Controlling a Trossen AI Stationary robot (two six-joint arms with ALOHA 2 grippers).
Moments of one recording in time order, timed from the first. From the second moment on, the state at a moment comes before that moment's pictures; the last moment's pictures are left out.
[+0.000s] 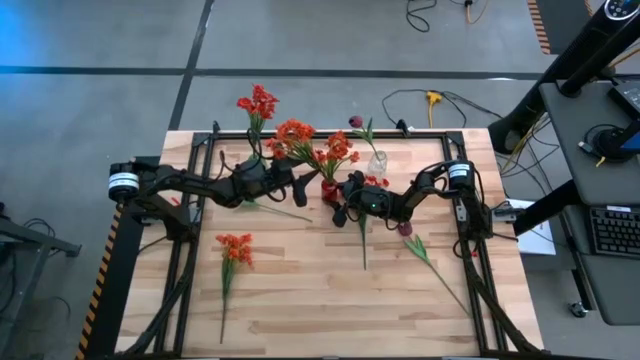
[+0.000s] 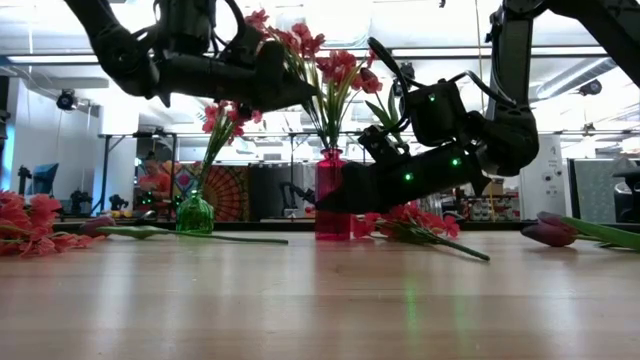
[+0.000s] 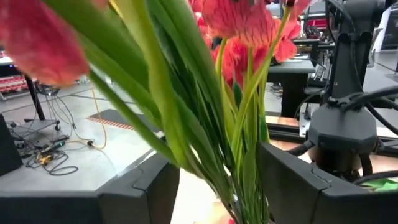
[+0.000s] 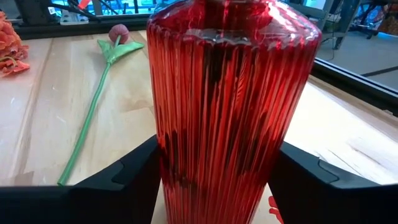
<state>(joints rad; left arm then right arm) 0.24 1.51 0.60 0.94 -0.19 0.05 -0.17 2.10 0.68 1.18 0.26 0.02</state>
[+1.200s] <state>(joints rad) 0.24 1.51 0.61 0.90 -0.15 0.04 -0.17 2.10 0.68 1.19 0.26 0.02</state>
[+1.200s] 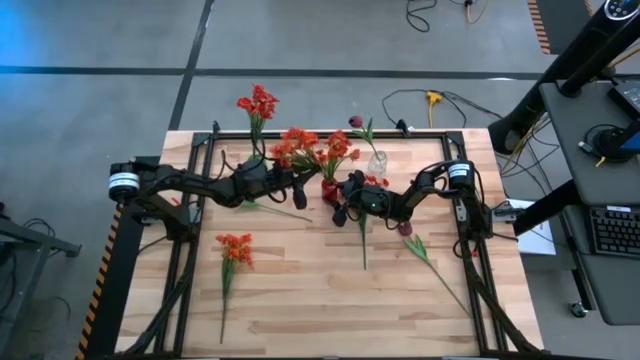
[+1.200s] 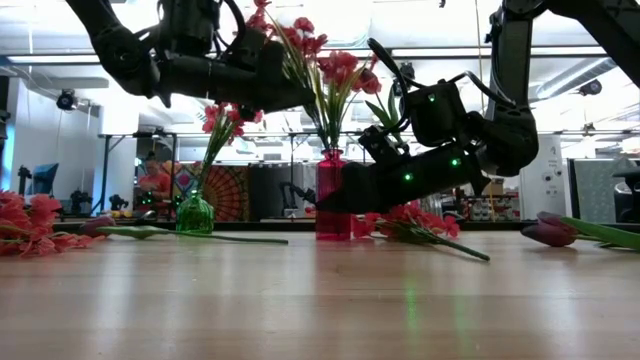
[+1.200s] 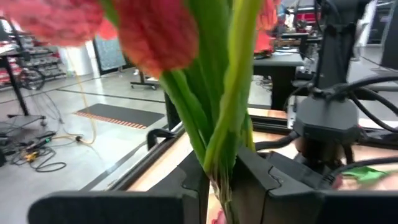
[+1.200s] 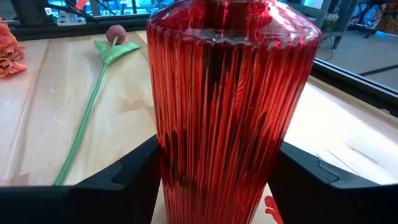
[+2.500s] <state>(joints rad) 0.23 1.66 0.61 0.95 -0.14 0.02 -0.17 2.10 0.68 1.19 0.26 0.02</state>
